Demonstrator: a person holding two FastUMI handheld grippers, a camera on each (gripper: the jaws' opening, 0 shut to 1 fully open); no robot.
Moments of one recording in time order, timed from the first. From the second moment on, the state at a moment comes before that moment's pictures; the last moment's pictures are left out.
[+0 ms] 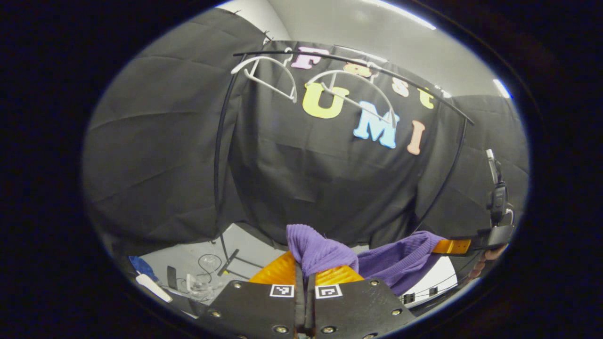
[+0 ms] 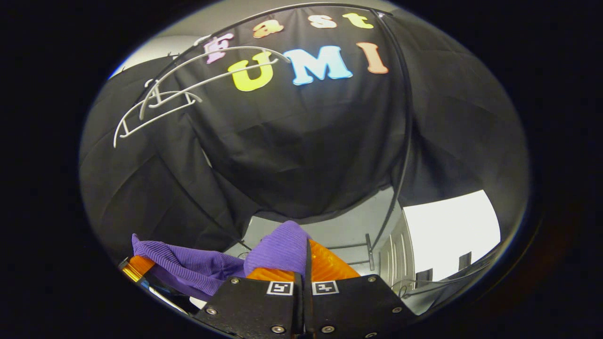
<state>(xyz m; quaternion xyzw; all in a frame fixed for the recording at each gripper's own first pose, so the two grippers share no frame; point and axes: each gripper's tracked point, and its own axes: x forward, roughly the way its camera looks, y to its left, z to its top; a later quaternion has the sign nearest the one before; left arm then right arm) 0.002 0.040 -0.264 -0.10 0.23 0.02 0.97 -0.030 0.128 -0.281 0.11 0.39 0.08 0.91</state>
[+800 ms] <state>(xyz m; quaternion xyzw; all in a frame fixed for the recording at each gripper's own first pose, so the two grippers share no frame) 0.044 0.041 -0.432 -0.04 0.39 -0.02 0.92 -0.064 0.156 -0.409 0.11 0.47 0.06 0.88</state>
